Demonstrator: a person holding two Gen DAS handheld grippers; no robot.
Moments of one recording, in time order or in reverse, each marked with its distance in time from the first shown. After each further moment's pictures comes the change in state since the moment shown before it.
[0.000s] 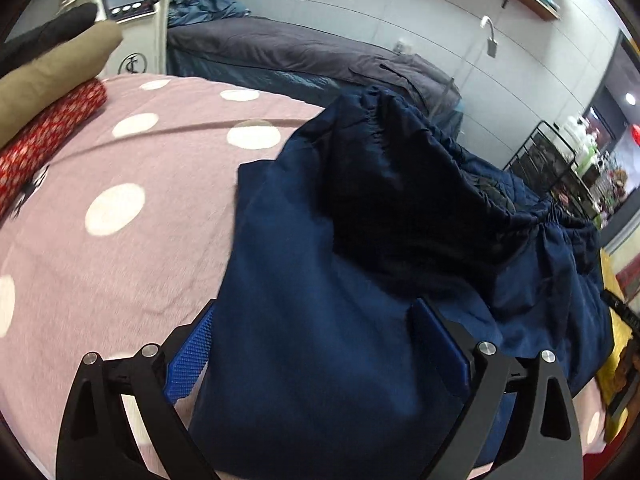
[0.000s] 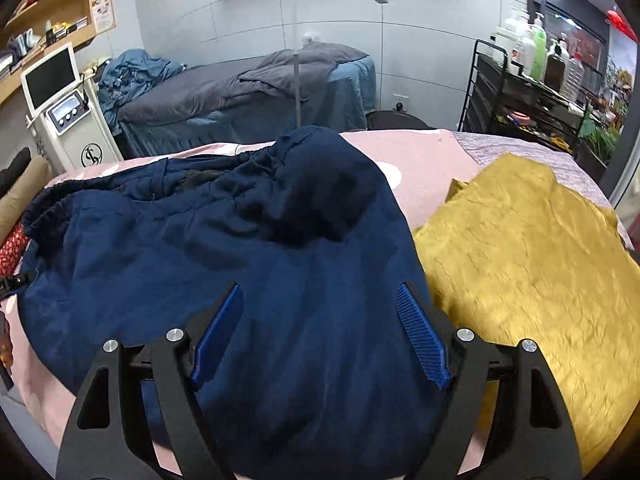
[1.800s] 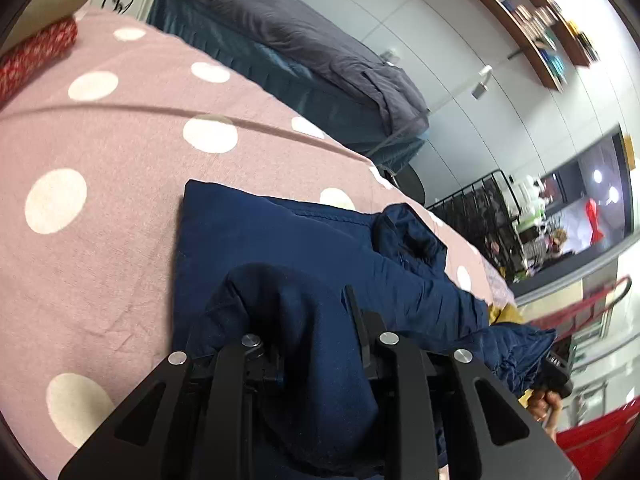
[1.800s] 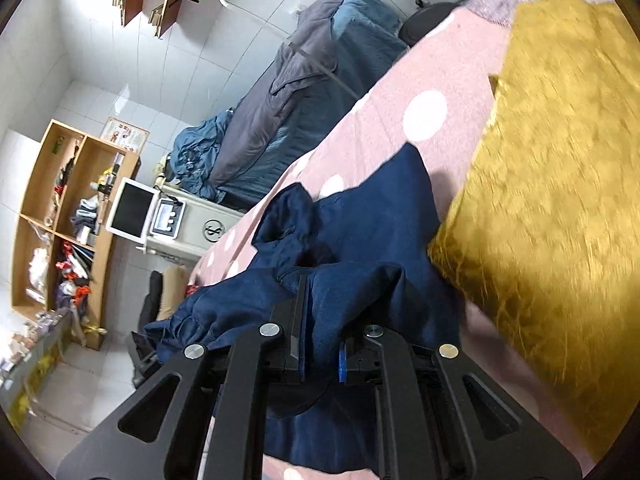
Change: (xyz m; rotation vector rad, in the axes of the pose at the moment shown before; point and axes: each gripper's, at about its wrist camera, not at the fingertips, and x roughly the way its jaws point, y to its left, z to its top) left arm 0.008 0.024 0.062 -0.283 0.098 -0.306; right arm 0.018 -0.099 0.028 0.573 0.163 0.577
